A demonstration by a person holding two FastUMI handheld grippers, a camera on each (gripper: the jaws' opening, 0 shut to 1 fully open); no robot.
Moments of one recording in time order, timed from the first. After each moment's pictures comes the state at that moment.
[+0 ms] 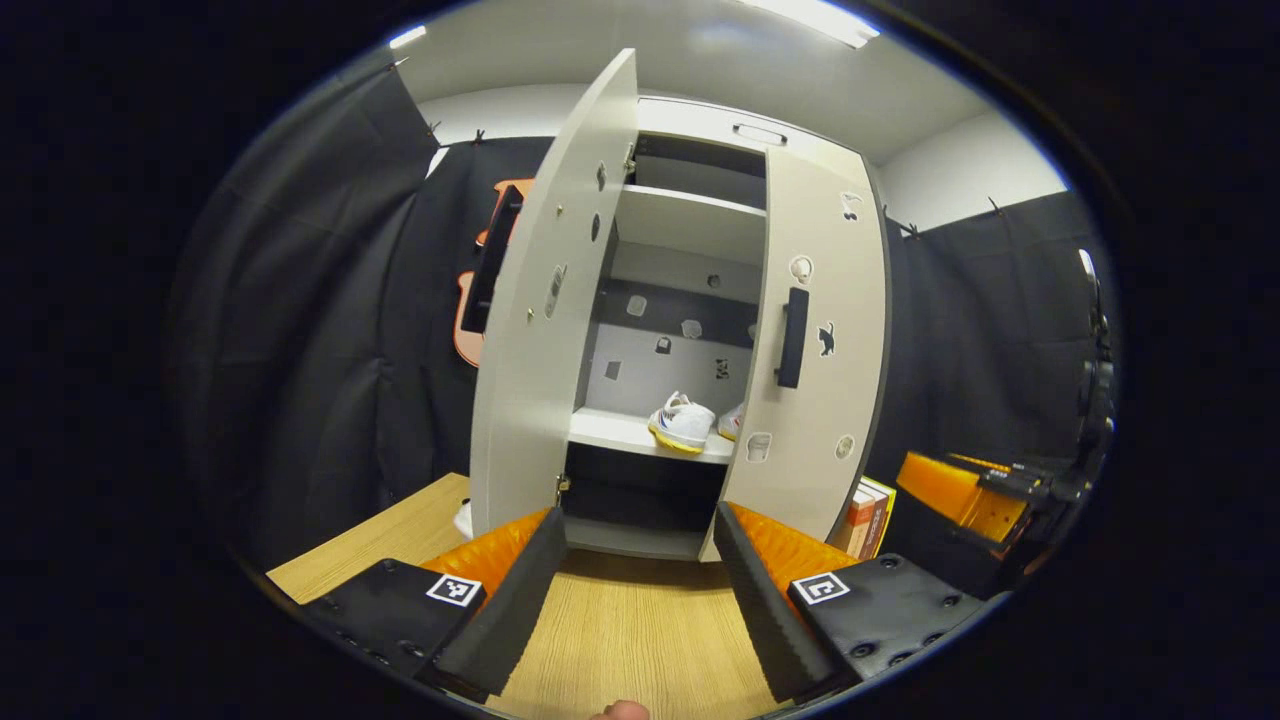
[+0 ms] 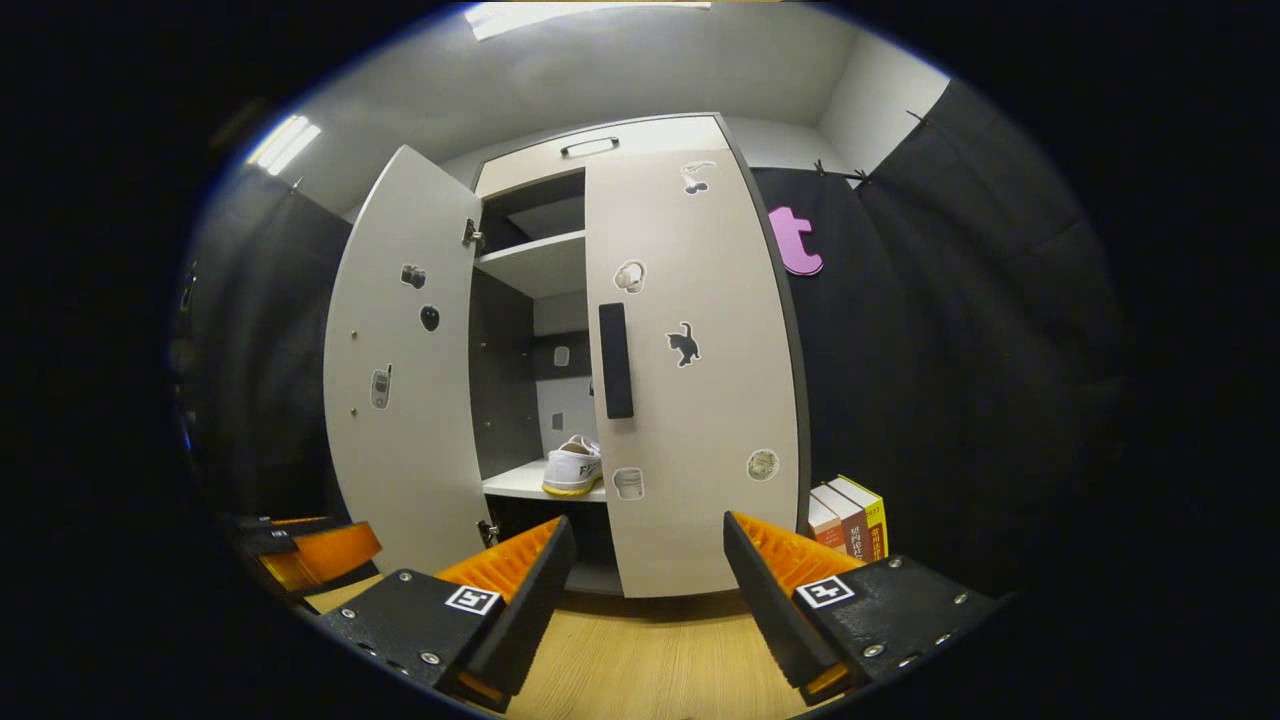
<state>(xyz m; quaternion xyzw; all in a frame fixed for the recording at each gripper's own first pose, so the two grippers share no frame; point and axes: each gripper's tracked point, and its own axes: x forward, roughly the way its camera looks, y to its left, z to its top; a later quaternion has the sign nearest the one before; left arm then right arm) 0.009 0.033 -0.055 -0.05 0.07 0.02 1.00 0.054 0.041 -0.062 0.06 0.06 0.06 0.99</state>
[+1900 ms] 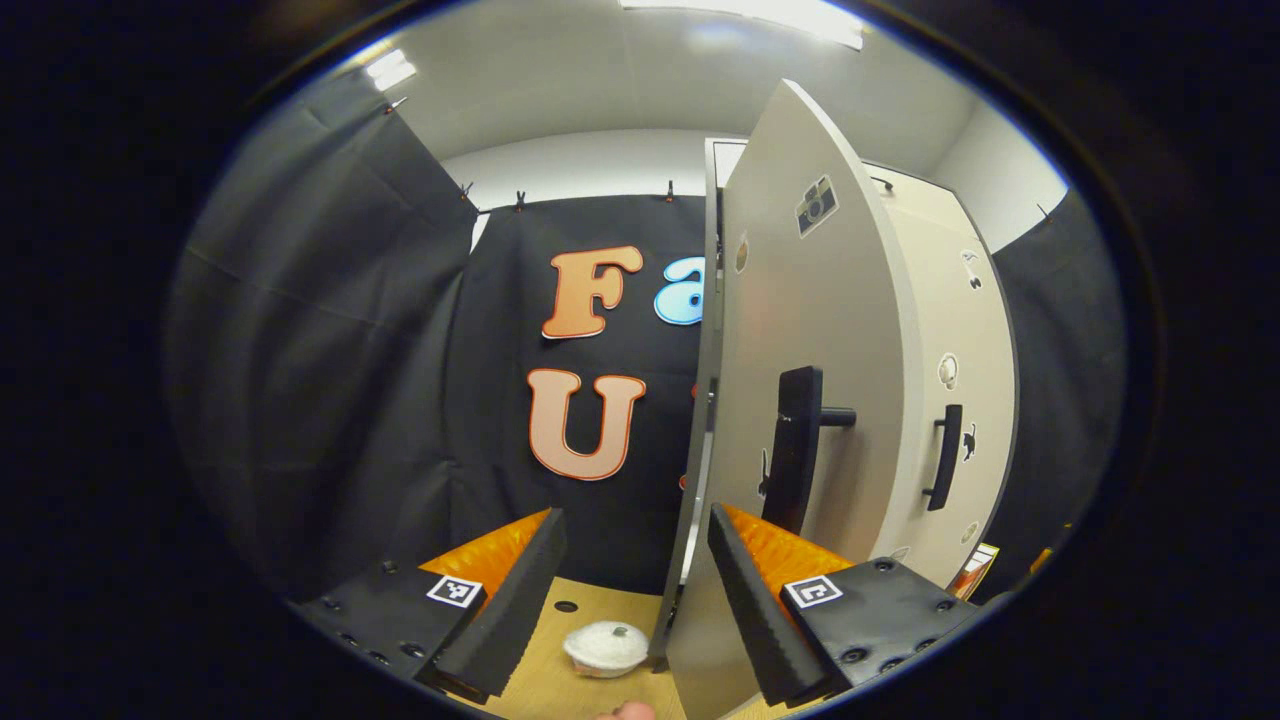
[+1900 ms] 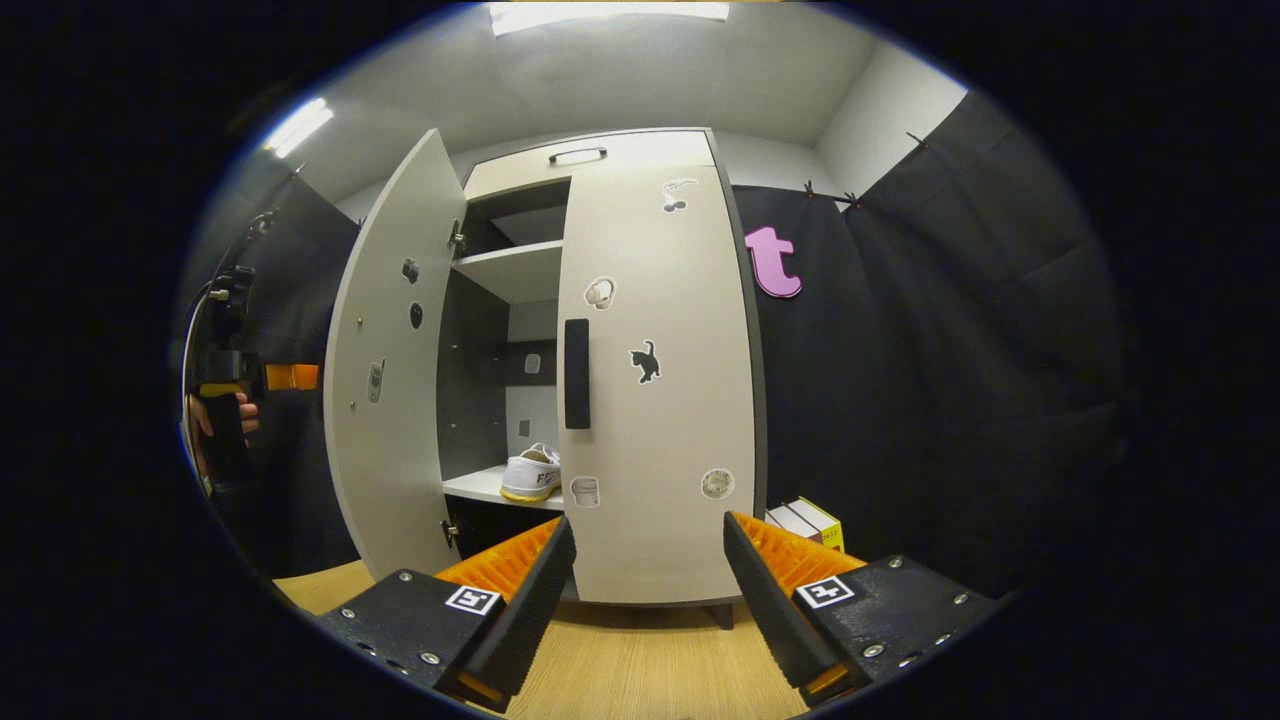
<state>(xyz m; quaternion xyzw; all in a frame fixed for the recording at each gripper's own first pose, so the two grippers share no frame) 0.130 0.151 0.050 0.02 0.00 0.09 1.00 0.056 0.005 -0.060 0.03 0.04 0.02 1.00</state>
